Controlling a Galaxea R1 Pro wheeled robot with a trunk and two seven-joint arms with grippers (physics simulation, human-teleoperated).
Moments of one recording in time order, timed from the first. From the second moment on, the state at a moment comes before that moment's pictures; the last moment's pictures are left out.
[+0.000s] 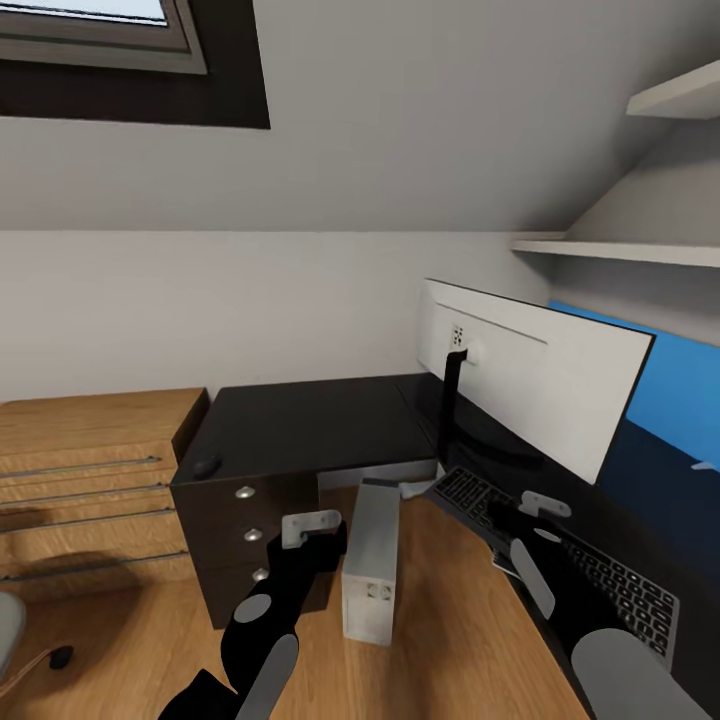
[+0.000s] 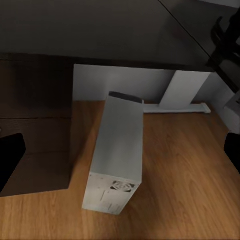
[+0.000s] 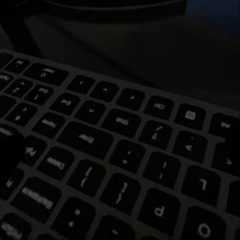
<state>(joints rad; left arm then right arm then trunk) -0.21 -0.08 -0.48 -1.61 0.39 0.48 0.52 -0.61 -0.09 0.02 -0.76 -0.35 0.21 -0.32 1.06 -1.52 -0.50</state>
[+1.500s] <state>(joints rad) -0.21 -0.08 -0.47 -1.60 0.40 0.48 0.52 -0.61 -0.09 0.00 -0.81 -0.33 0.26 -0.32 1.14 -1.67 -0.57</state>
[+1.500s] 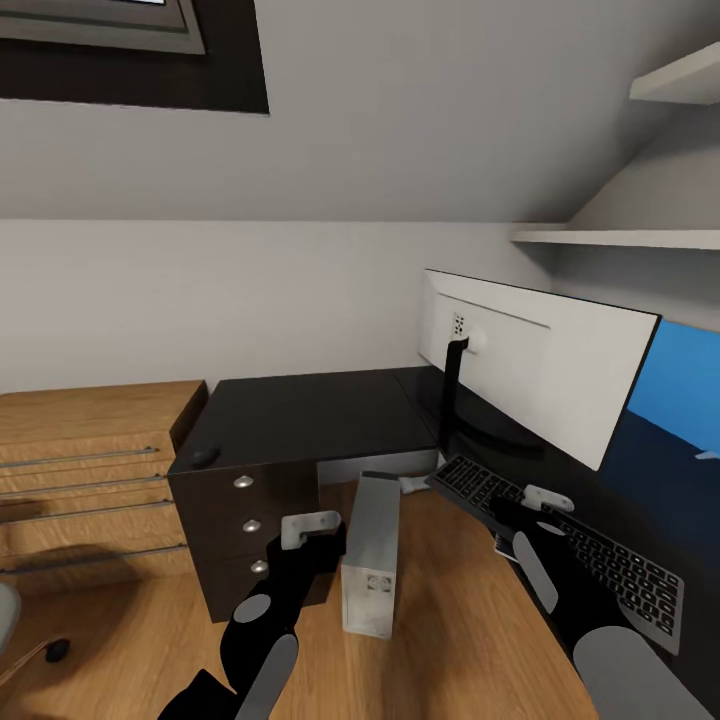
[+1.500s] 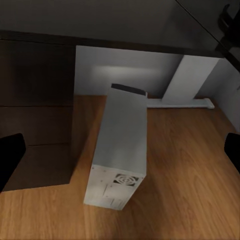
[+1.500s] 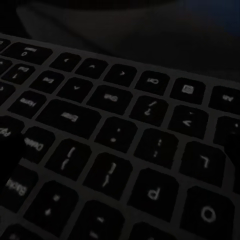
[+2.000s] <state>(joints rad) -0.21 -0.08 -0.47 -1.60 0.40 0.48 0.52 -0.61 -0.09 0.00 -0.81 -0.34 0.26 -0.32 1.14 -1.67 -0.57</state>
